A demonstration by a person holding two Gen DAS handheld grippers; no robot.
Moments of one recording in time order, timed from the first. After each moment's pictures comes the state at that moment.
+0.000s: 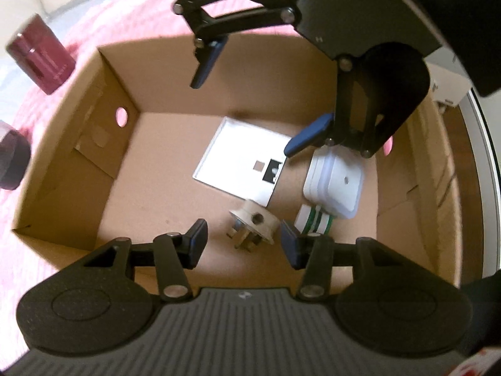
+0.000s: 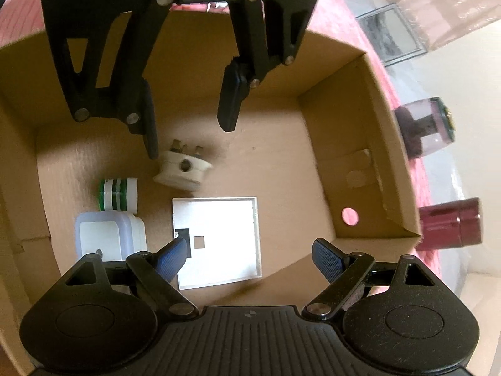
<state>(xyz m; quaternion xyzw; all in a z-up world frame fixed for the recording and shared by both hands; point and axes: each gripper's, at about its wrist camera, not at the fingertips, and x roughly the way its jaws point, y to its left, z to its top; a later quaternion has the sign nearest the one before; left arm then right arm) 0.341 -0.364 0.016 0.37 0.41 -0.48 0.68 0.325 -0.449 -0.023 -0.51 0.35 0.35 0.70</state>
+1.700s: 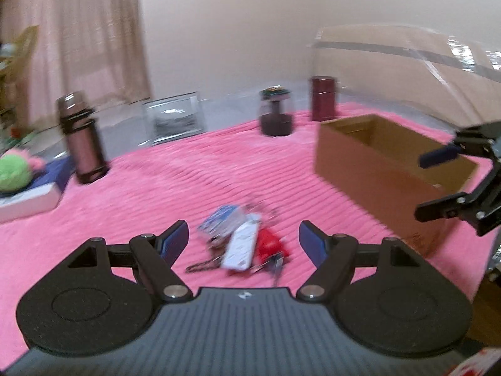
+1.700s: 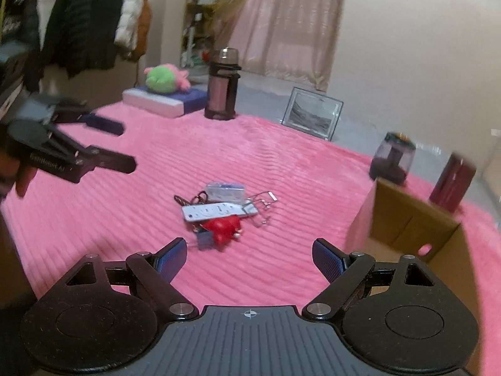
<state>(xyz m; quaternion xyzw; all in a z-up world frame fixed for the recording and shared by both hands) 0.138 -0.001 0.076 0.08 0.25 -0.13 0.96 0.155 -0.269 0.069 -0.10 0.27 0.29 0.91</state>
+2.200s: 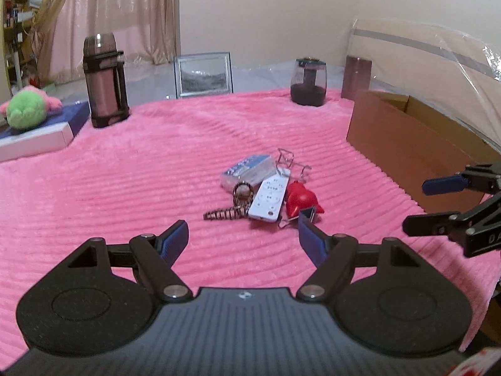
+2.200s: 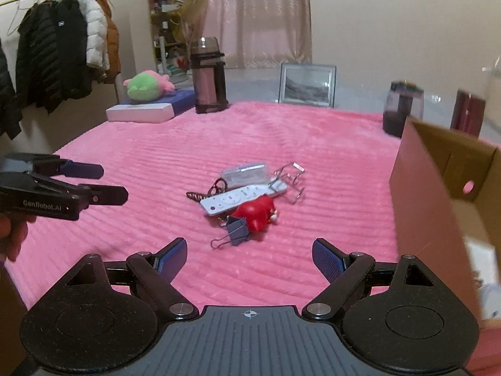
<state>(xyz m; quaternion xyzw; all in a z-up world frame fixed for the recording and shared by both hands) 0.153 0.031 0.011 0.02 0.30 -0.10 0.95 0.173 -0.227 0.004 -0.01 0.31 0.27 0.91</state>
